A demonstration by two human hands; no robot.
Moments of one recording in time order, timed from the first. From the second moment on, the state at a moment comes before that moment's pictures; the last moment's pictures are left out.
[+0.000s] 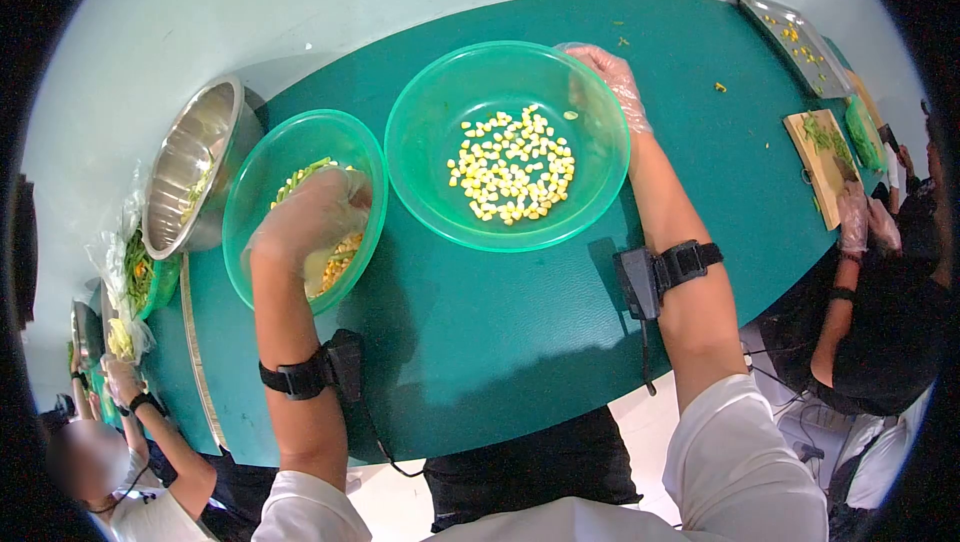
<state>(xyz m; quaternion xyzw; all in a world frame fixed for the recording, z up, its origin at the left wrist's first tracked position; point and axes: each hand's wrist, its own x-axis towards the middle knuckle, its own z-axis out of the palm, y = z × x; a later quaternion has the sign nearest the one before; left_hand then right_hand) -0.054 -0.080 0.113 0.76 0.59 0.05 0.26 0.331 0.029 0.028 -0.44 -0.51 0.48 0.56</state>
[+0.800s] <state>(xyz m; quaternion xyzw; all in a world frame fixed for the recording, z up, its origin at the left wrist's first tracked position) -0.040 -0.083 0.139 0.57 0.42 0.44 0.55 0.327 0.030 0.027 -0.46 -0.51 0.46 0.56</state>
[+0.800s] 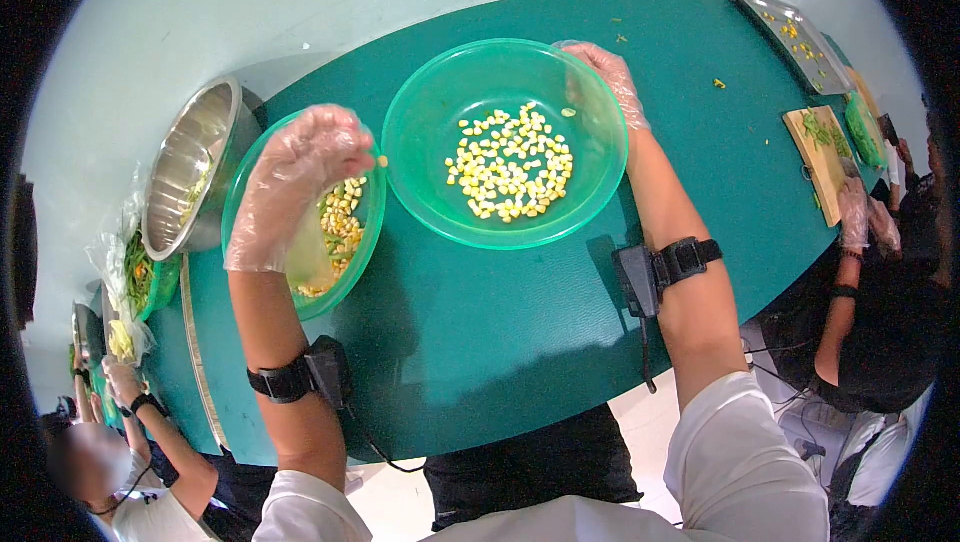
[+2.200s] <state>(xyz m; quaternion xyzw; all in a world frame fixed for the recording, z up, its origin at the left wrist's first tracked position) -0.077 -0.076 0.122 0.79 0.58 0.17 0.10 0.329 0.030 0.028 -0.47 -0.51 0.47 0.55</state>
